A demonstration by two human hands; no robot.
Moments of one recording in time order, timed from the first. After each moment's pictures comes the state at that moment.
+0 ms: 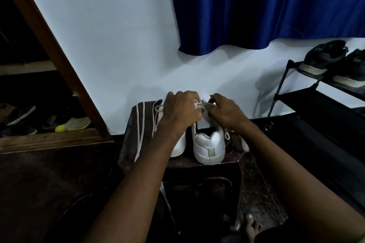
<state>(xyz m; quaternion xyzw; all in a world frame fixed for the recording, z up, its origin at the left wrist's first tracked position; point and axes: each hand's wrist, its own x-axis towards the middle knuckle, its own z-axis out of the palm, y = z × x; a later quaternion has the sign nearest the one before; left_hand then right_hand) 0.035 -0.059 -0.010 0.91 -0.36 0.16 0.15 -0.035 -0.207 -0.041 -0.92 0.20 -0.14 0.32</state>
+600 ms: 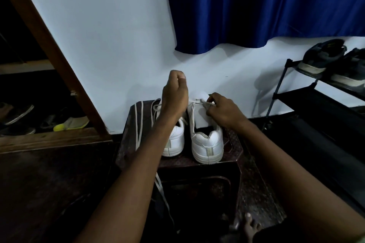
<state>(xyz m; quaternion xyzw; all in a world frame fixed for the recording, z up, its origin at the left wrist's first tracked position) 0.046 -0.062 0.000 0.77 -0.24 0.05 0.59 -0.034 -0.210 -0.044 -0.92 0.19 -0.14 0.33</state>
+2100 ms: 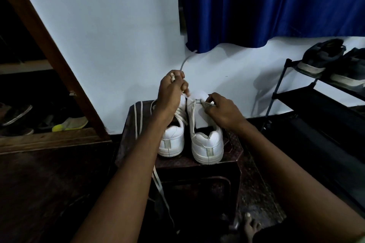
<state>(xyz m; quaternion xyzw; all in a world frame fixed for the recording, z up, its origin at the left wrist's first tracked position) 0.051 -0.056 0.009 0.69 -0.21 -0.04 0.69 -0.034 -0.208 -0.047 -0.91 0.18 -0.15 0.33</state>
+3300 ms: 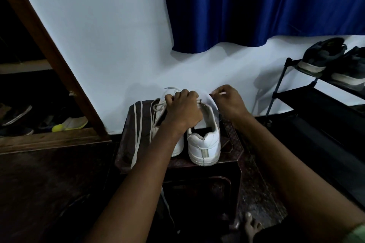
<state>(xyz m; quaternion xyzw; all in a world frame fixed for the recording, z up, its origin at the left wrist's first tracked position) 0.038 -0.071 -0.026 0.93 -0.34 0.06 0.13 -0.026 -0.221 -0.043 -0.79 0.24 -0.24 0.50</state>
